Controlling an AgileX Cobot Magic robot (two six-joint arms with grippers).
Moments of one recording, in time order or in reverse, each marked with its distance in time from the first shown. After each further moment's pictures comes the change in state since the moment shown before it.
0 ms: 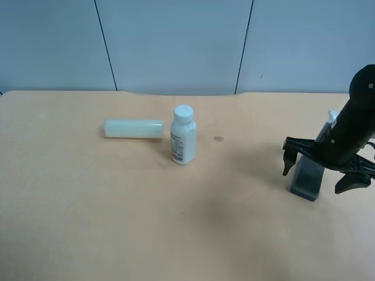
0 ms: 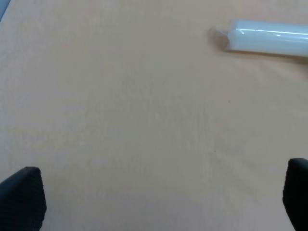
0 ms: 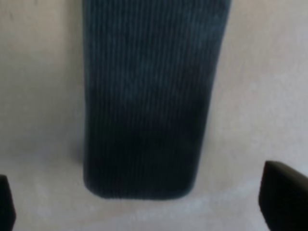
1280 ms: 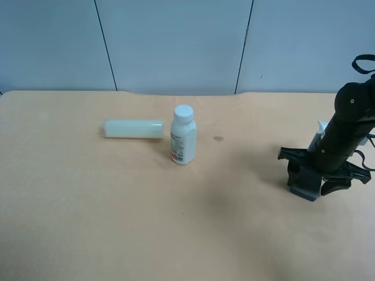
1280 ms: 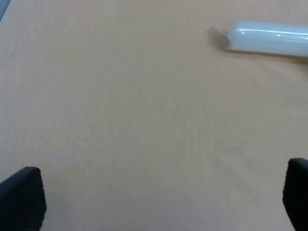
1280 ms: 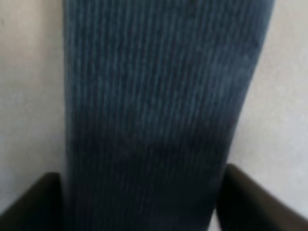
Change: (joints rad) left arm 0.000 0.000 0.000 0.000 0.000 0.000; right arm 0.000 0.109 -0.002 -0.033 -0.084 -0.003
